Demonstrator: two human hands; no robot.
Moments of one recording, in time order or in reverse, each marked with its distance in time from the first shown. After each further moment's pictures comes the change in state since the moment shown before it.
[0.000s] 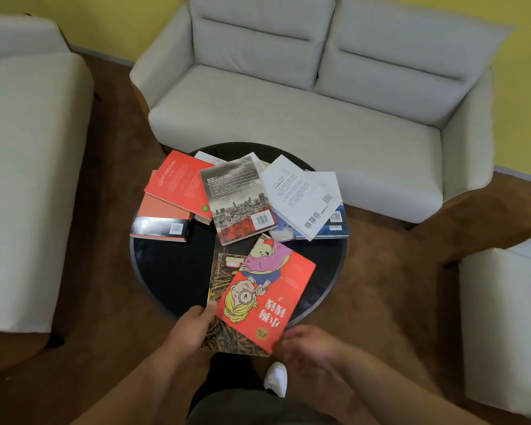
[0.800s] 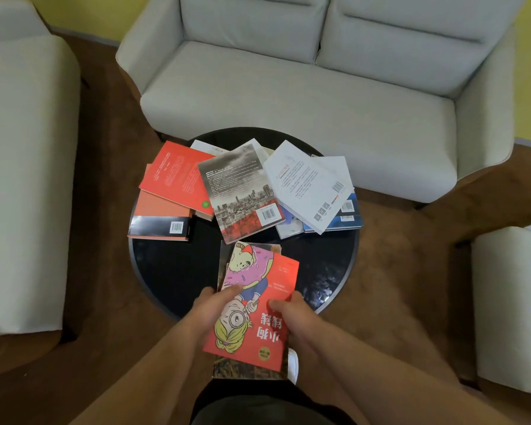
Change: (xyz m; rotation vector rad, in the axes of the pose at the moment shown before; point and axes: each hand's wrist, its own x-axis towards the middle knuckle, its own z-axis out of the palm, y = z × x) left_hand 0.027 0.046 -0.002 -0.374 -0.149 -0.158; right_hand 0.057 -0.052 0.028 0.459 0.133 -0.047
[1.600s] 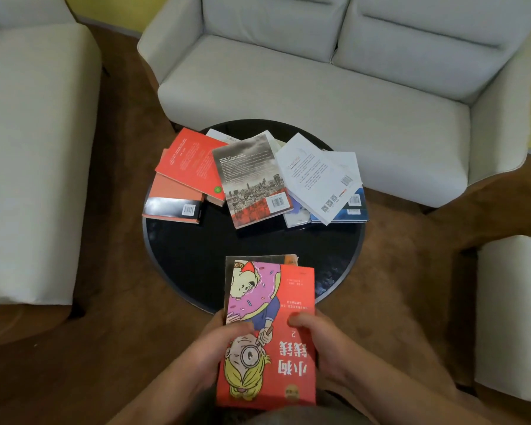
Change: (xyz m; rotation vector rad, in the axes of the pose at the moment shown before) left_hand -0.083 -0.062 0.021 -0.316 -0.158 -0.020; right_hand -0.069 0.037 -0.028 0.166 -0.198 0.015
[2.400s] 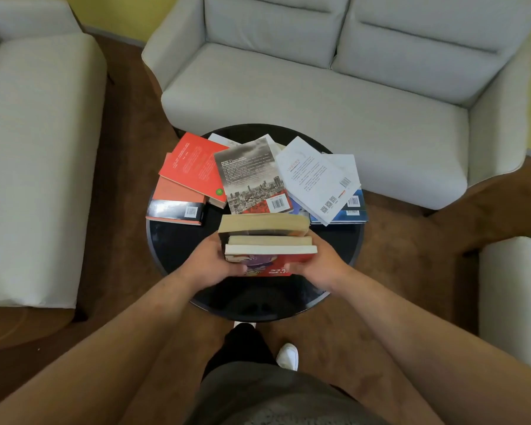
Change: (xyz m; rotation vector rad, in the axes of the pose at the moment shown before) left_hand 0.021 0.123 -0.001 0.877 0.066 0.612; right_hand 0.005 -0.111 0.007 -0.727 0.103 -0.547
